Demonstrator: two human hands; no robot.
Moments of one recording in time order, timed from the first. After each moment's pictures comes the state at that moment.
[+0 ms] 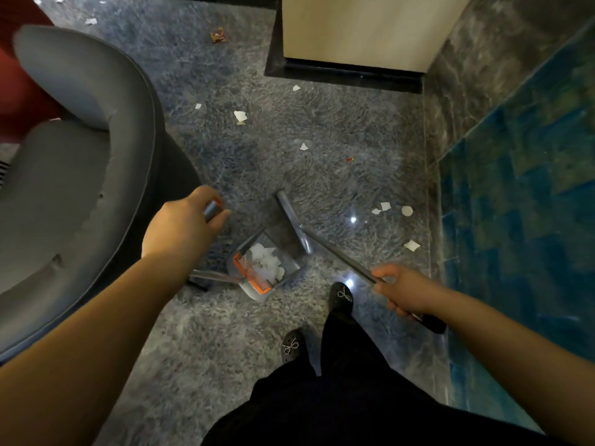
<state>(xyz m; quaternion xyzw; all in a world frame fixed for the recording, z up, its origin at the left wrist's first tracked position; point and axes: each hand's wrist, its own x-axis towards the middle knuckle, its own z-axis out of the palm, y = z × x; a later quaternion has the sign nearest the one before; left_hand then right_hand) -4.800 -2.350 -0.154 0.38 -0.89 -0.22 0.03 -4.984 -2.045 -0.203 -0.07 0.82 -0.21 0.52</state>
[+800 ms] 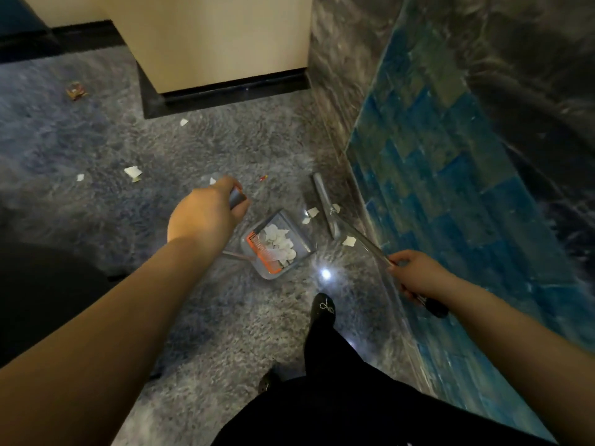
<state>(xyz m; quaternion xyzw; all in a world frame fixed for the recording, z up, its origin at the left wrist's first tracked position) -5.108 -2.258 -0.164 0.16 -0.96 -0.23 0.00 -5.163 -1.916 -0.196 0.14 0.85 -0.28 0.43</state>
